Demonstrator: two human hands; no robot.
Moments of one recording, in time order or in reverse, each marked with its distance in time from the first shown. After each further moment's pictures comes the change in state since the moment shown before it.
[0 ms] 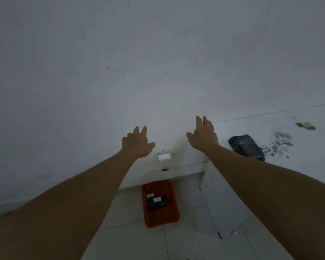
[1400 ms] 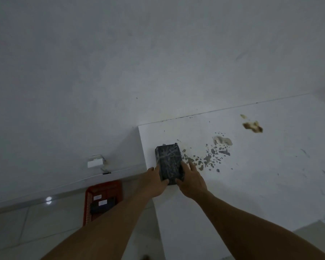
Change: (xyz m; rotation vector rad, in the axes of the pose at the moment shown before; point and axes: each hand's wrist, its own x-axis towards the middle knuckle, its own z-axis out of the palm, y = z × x) left_hand 0.084 0.414 0.190 -0.438 -0.384 0.053; right_hand 0.083 0.395 -0.004 0.058 -0.407 0.101
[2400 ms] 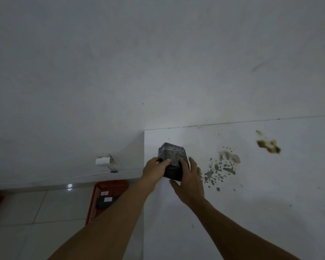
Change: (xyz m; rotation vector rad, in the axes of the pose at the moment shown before) left_hand 0.026 0.074 -0.023 -0.843 0.294 -0.259; right_hand 0.022 0.009 -0.034 0.055 0.256 -0.320
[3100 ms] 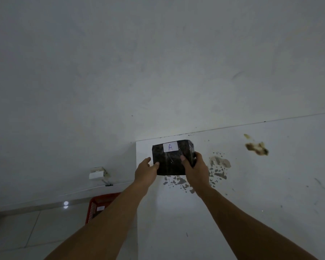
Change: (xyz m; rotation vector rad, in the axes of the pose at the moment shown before) left_hand 0.008 0.020 0.005 0.136 0.069 0.076; right_hand 0.049 0.017 -0.057 0.564 0.158 0.311
